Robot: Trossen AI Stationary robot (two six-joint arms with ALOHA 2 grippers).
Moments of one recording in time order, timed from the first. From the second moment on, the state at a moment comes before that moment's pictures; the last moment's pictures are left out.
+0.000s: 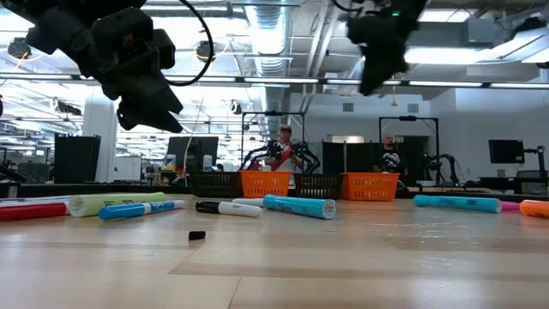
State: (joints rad) left arm -0.14 1.06 0.45 -0.01 -0.14 -0.51; right arm -0.28 1.36 1.25 -0.97 0.16 0.23
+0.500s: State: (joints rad) left arm -0.14 1.06 0.45 0.00 -0.14 -0.51; right arm -0.18 1.36 0.81 -0.85 0.19 0.47
